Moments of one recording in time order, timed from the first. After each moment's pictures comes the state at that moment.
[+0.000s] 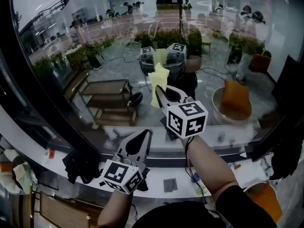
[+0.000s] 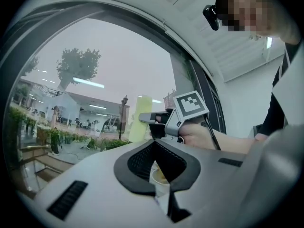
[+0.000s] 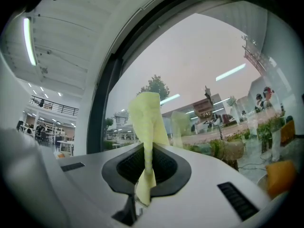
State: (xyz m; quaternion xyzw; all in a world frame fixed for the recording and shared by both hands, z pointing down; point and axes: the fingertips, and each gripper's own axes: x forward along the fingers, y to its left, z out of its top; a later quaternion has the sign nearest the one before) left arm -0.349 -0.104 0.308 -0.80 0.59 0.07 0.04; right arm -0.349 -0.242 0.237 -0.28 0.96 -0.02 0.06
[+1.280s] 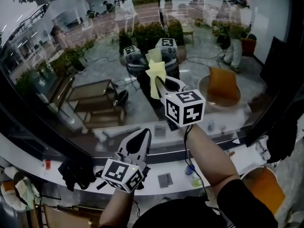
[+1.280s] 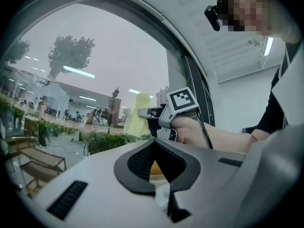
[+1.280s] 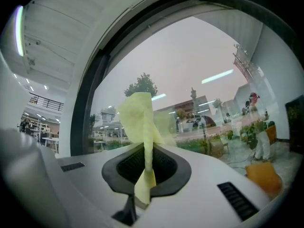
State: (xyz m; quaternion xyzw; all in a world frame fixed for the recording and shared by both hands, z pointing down) left arm -0.272 -0.144 0.327 -0.84 0.54 0.05 0.01; right arm -0.256 -0.306 0.246 -0.36 0.93 -0.02 0.05
